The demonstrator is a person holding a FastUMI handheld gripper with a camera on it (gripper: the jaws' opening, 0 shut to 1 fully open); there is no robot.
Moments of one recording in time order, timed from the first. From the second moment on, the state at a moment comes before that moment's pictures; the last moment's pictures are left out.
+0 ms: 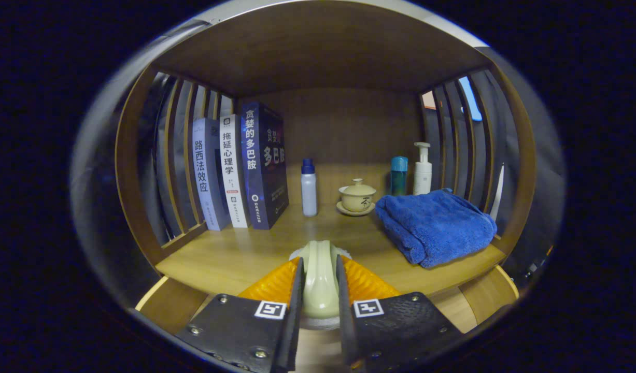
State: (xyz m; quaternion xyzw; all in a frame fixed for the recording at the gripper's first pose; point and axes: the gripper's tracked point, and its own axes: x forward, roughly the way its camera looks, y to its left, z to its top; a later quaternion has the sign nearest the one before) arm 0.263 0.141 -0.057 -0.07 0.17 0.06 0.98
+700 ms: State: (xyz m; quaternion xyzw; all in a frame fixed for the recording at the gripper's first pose) arm 0.263 0.138 -0.056 -0.07 0.17 0.05 0.98
